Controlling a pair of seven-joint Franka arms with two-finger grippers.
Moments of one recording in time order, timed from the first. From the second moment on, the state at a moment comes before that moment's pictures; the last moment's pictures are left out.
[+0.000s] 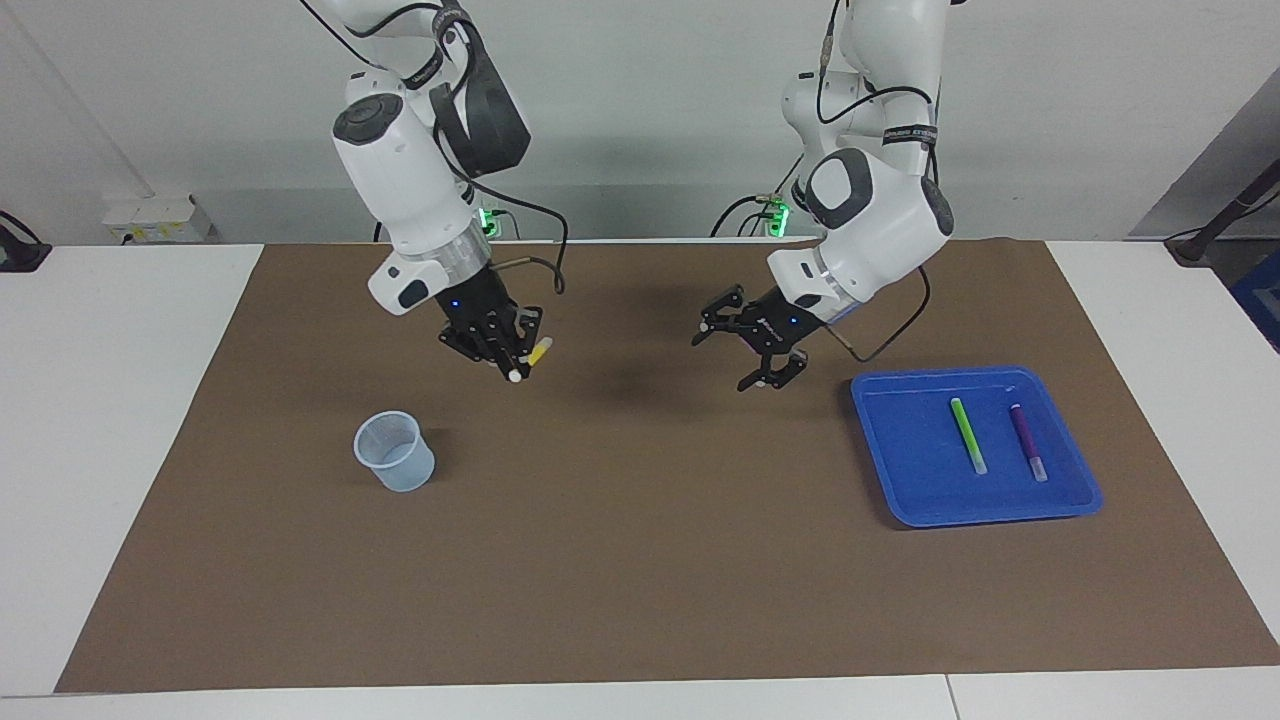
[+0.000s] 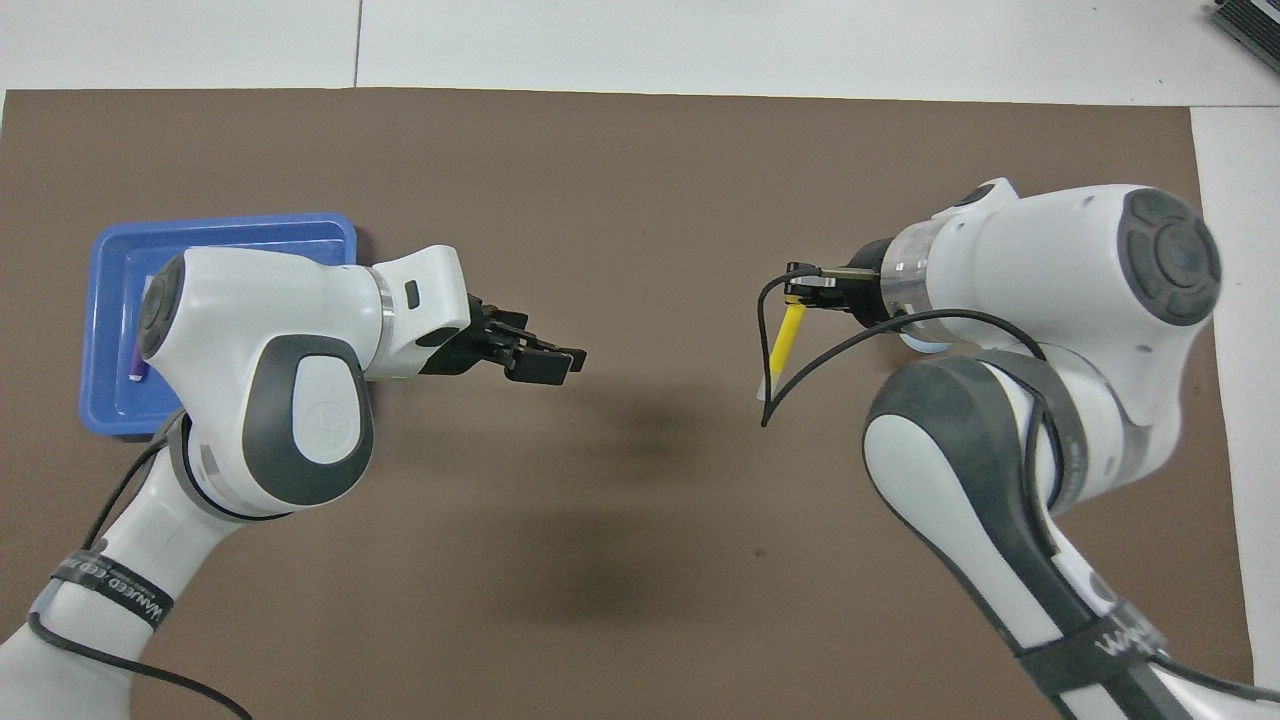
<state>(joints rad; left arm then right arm) -0.22 0.10 -0.18 -2.00 -0.81 2.25 0.62 -0.12 0.05 0.39 -1.87 0.18 2.13 0.26</state>
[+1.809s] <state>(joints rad) -0.13 0.07 -0.18 -1.81 -0.22 1.92 0.15 -0.33 0.21 0.40 -1.85 -0.08 2.46 -0.13</state>
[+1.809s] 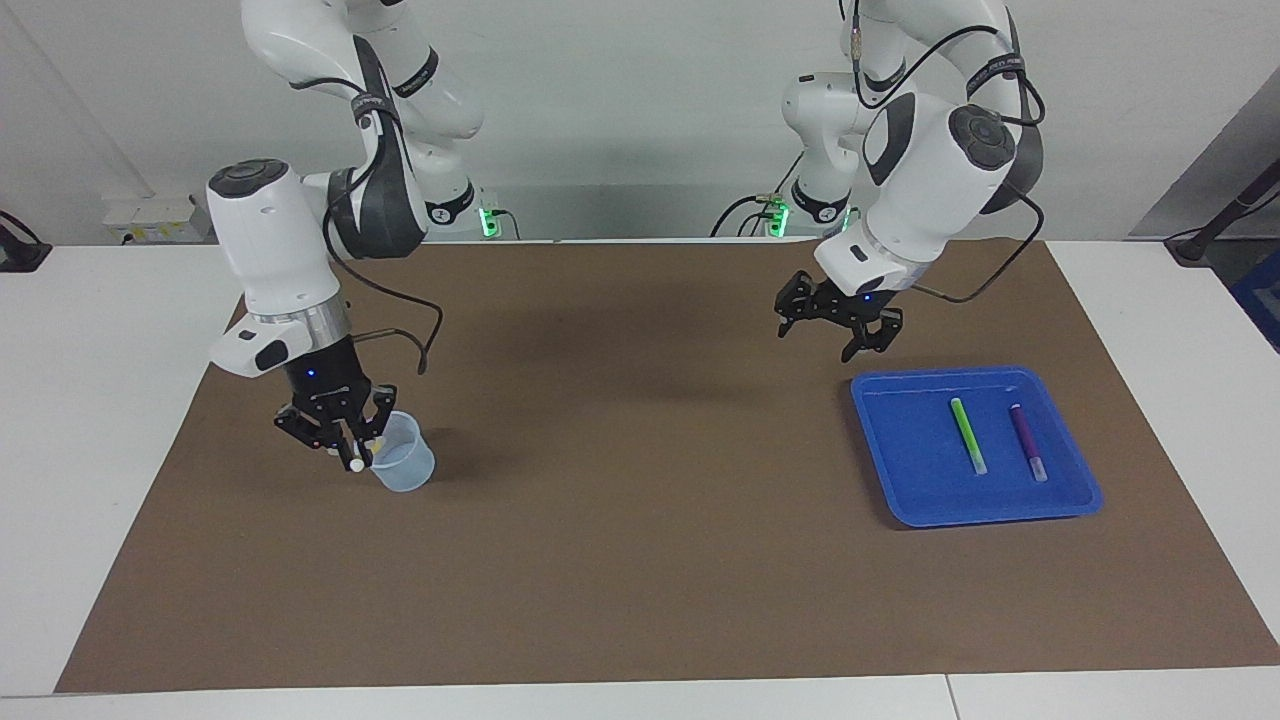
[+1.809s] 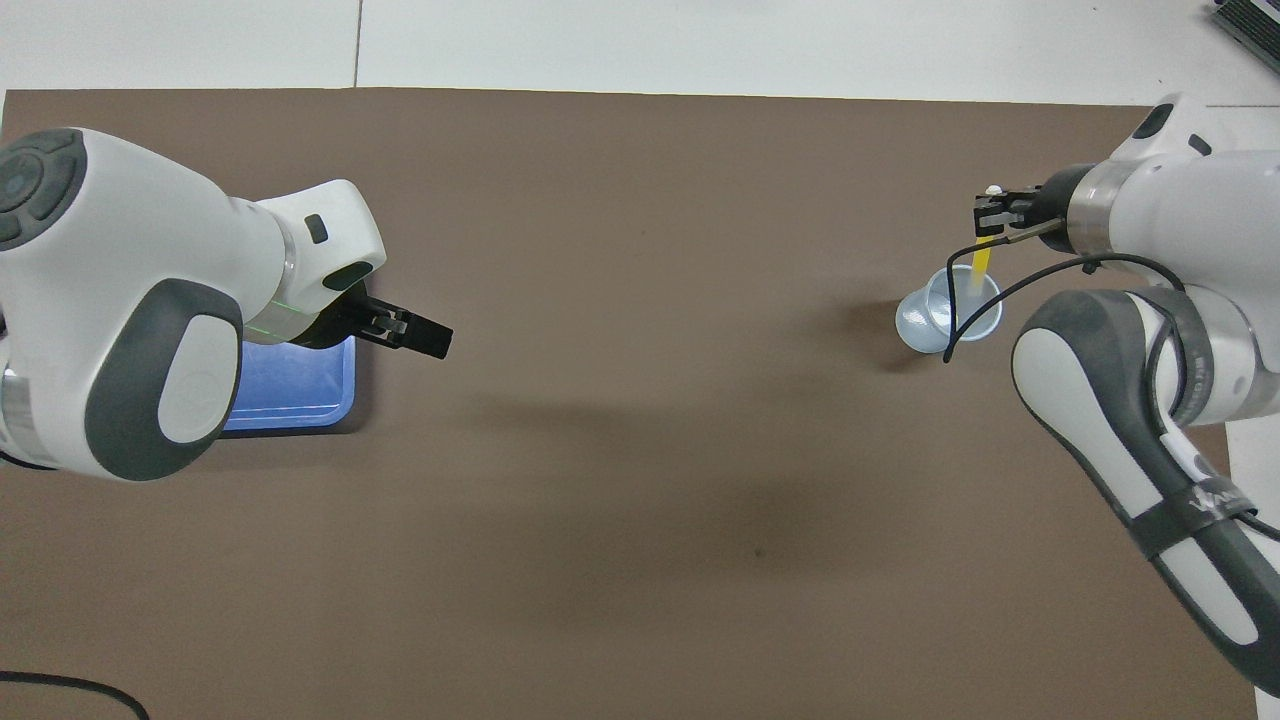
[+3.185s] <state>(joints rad) 0.05 0.06 -0.16 -1.81 -0.05 2.02 0.18 -0.33 0.22 0.40 -1.97 -0.08 2.57 -0.12</state>
